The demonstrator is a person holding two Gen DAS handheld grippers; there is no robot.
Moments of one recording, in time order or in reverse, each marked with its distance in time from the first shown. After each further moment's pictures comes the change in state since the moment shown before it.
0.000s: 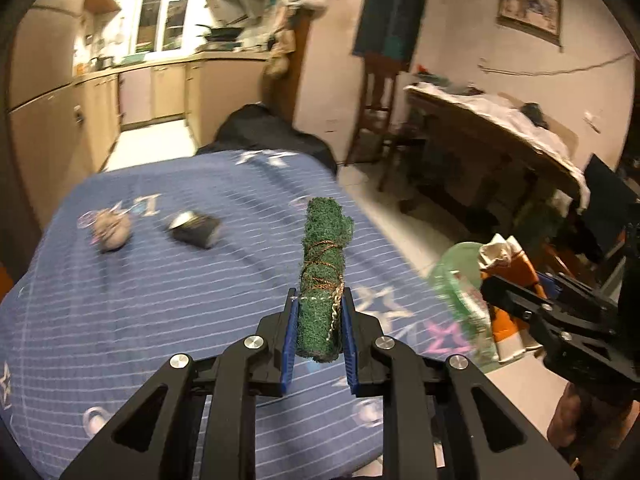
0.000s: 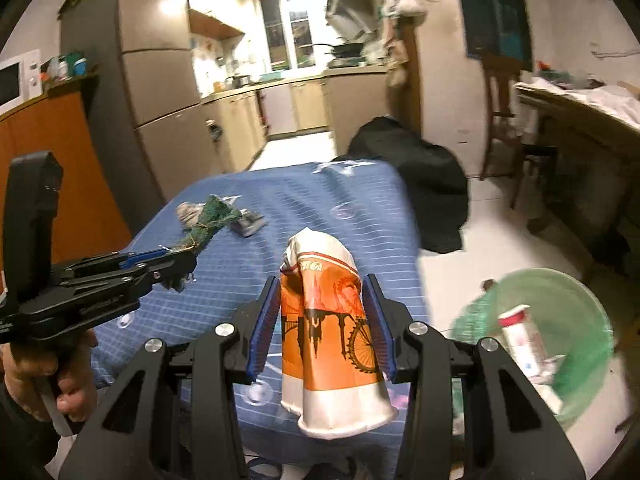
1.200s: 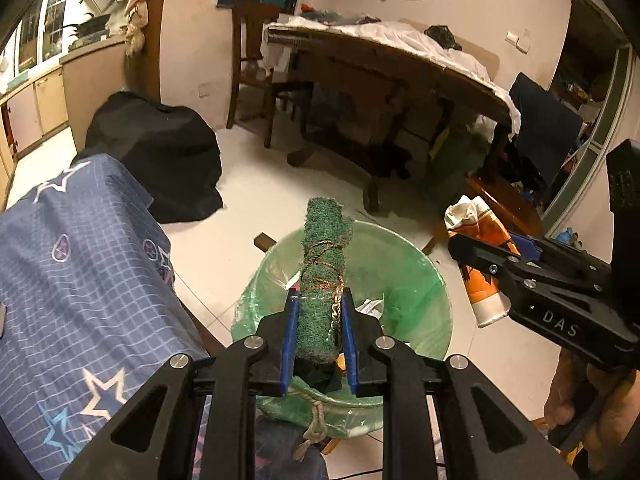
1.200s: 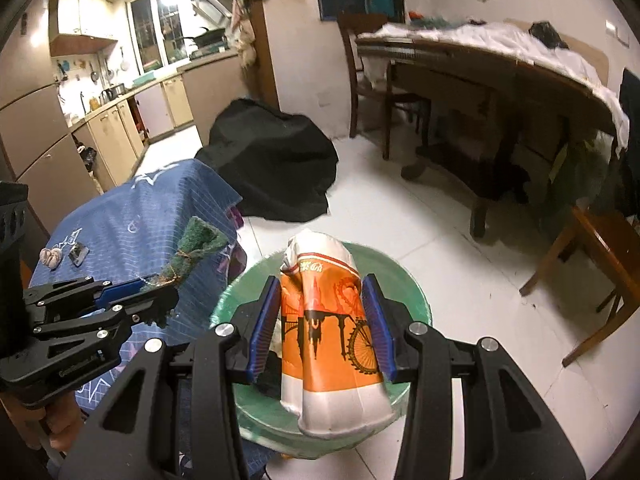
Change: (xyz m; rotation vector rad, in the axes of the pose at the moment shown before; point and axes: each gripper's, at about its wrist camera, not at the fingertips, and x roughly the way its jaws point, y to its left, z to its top) left arm 0.174 -0.233 0.041 0.219 0.210 -0.273; right arm -0.029 -0.226 -0.006 0.234 0.118 -0.340
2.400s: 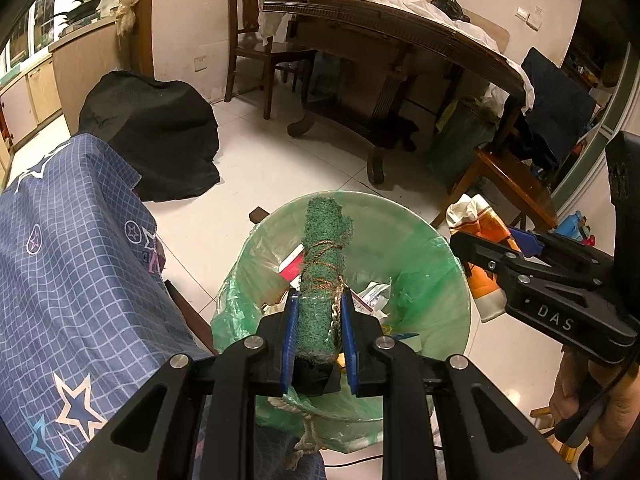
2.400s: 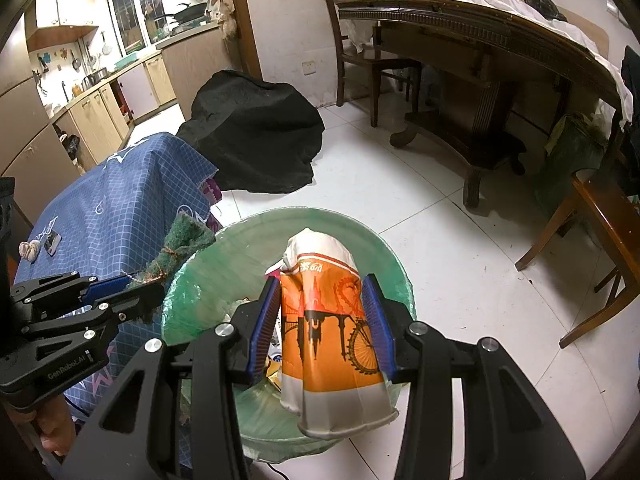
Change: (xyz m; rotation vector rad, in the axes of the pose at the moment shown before) left arm 0.064 -0.005 0.003 0.011 0.098 0.019; right arm 0.038 -0.032 -0.004 0.023 0.104 -0.023
